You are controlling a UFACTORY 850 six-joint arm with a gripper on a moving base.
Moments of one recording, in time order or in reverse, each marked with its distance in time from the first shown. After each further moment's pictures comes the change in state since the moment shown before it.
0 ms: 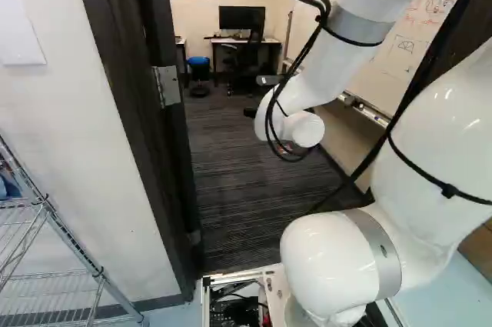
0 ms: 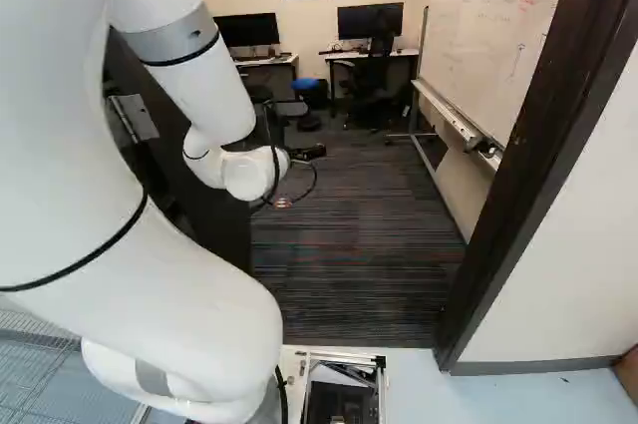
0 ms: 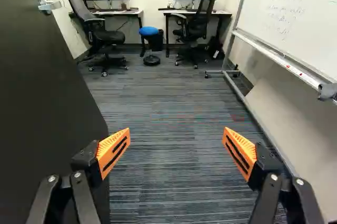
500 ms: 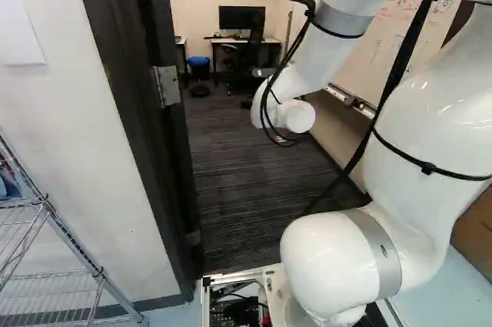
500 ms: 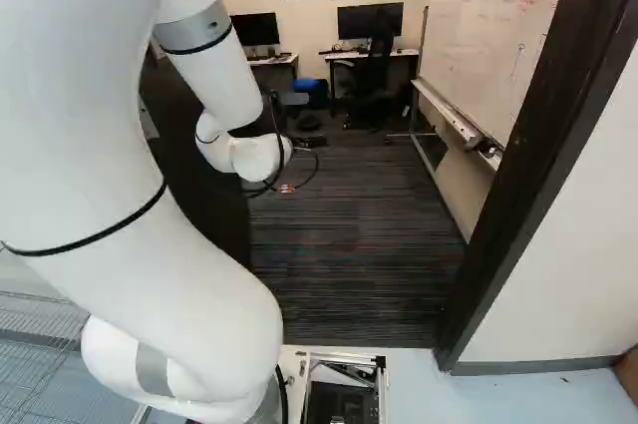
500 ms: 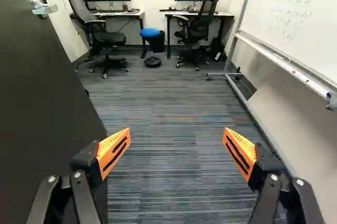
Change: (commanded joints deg) arm 0.4 -6.2 -7.9 -0.3 -1.6 0.0
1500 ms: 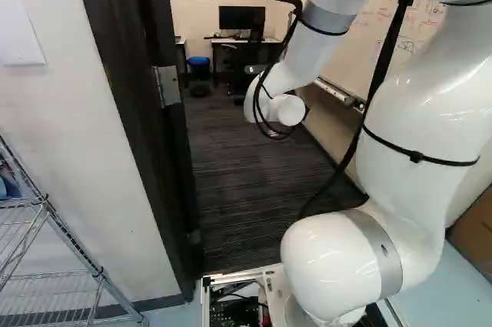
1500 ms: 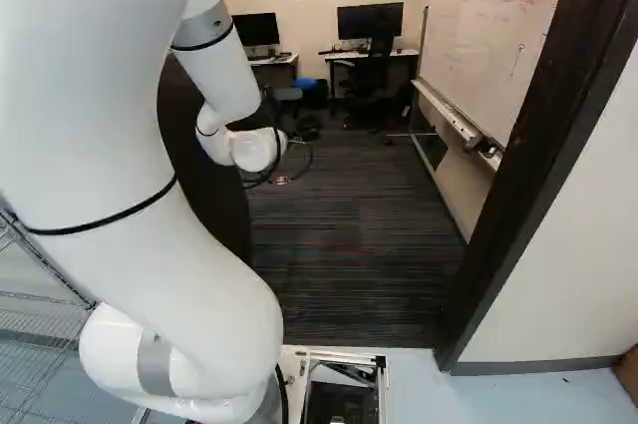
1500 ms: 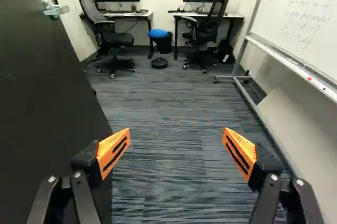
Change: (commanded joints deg) arm 1.9 -4.3 -5.3 -0.1 -0.9 0.0
